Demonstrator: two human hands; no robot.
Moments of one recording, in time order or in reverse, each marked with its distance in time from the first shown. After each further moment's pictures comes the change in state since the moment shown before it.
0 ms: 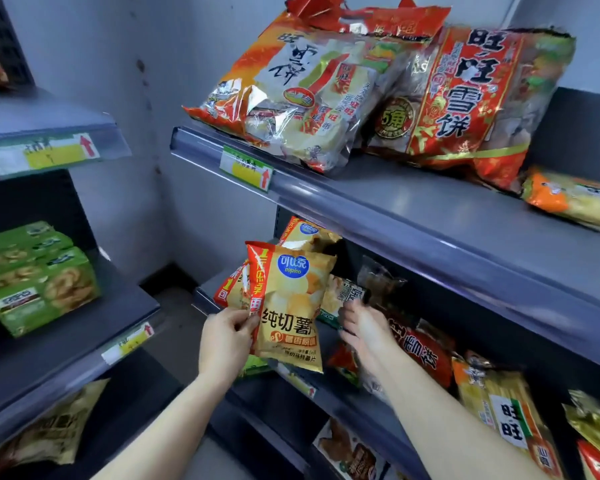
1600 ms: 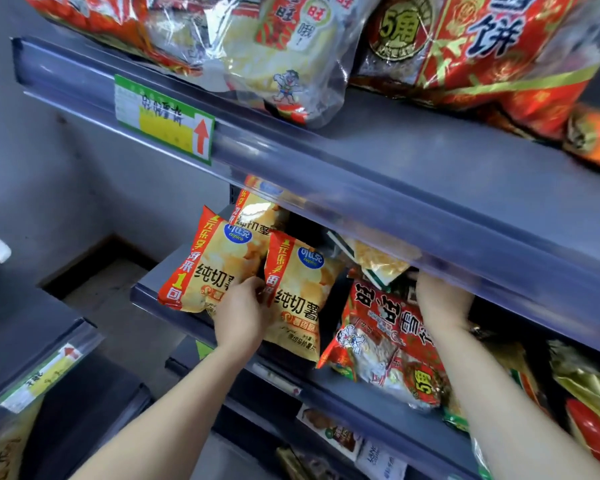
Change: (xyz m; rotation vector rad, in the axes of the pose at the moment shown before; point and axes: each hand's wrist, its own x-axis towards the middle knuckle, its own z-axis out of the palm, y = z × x) left_hand 0.076 -0.011 0.097 0.356 -0.194 0.039; right_hand -0.003 -0.065 -0.046 -0.412 0.618 -0.239
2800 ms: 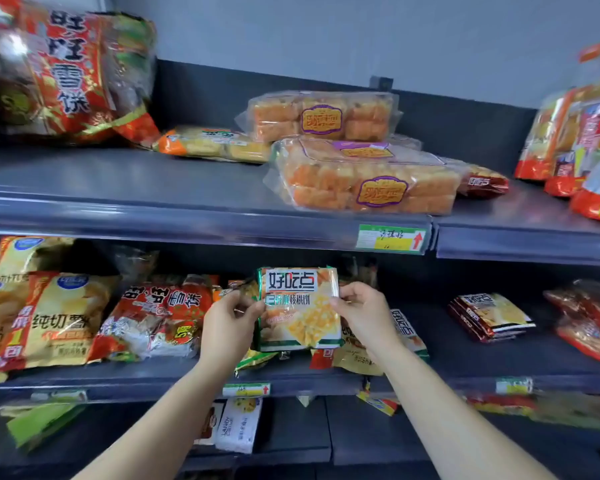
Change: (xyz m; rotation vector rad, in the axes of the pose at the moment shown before) left_hand -0.291 0.234 0.099 -0.406 -0.365 0.315; right_hand -0.054 0.179 -0.345 0.092 0.072 -0.124
